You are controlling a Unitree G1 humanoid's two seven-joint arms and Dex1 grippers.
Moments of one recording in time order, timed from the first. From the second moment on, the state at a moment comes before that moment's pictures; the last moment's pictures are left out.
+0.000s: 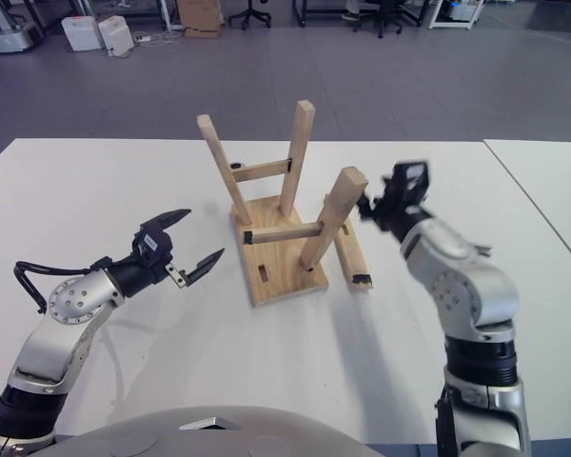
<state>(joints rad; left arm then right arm) 0.06 0.48 -0.10 -0.42 -0.15 0.20 -0.58 -0.14 -0.52 -0.09 -0.30 0.65 0.81 0.06</state>
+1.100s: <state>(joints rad) -1.13 0.13 0.31 -0.06 -1.13 0.69 -0.15 -0.67 -0.54 -0.02 -0.36 0.32 0.23 0.51</state>
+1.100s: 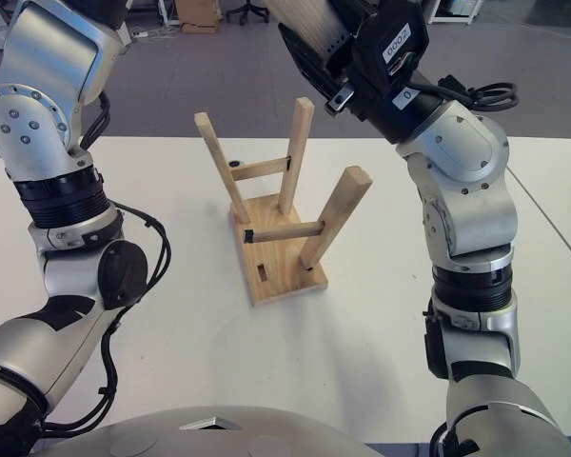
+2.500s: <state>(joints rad) 0.03 0.53 0.39 -0.62 -1.55 0.91 0.09 -0.07 -0.56 0.18 0.08 0.01 0.15 0.58</state>
